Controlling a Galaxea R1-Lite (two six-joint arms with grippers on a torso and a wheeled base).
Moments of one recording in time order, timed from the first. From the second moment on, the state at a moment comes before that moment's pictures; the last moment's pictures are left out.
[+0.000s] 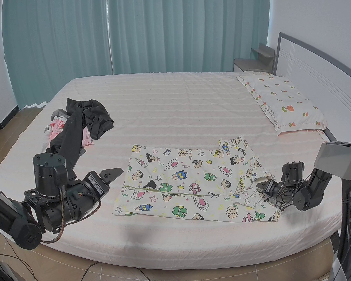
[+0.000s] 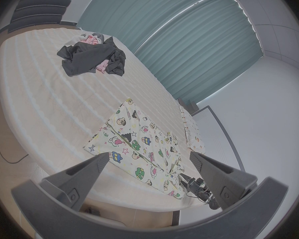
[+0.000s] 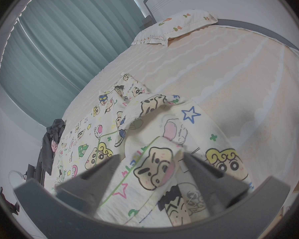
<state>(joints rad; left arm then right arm) -0.41 1.68 -0.38 -0.88 0.05 -0.95 0.07 2.44 -0.83 -0.94 0.04 0.61</state>
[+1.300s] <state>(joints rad) -0.41 1.67 -0.38 -0.88 0.05 -0.95 0.19 2.00 -0.51 -0.83 0.02 0.61</state>
